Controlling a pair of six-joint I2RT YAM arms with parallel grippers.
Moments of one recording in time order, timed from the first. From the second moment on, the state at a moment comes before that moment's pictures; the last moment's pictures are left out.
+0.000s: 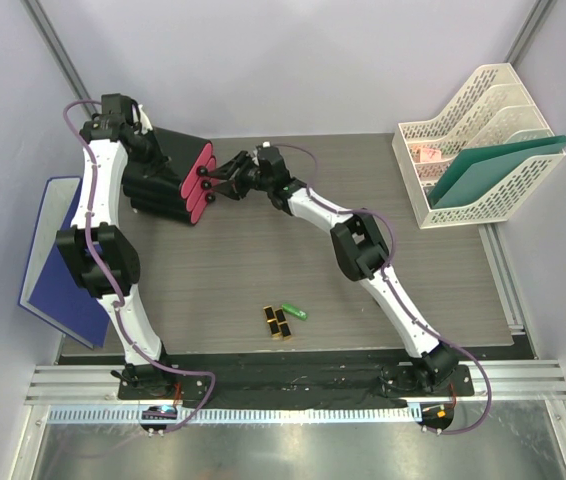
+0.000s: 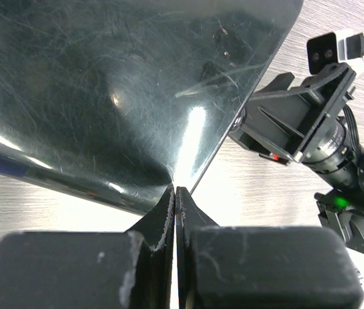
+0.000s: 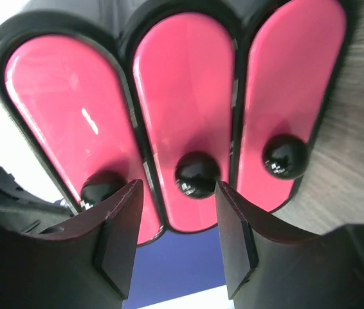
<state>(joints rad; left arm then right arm) 0.10 1.97 2.05 -1.07 0.31 -0.33 0.64 2.72 2.33 0.19 -0.49 1.50</state>
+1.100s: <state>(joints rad) 0.10 1.97 2.05 -1.07 0.31 -0.31 0.67 2.82 2.42 0.21 -0.45 1.56</state>
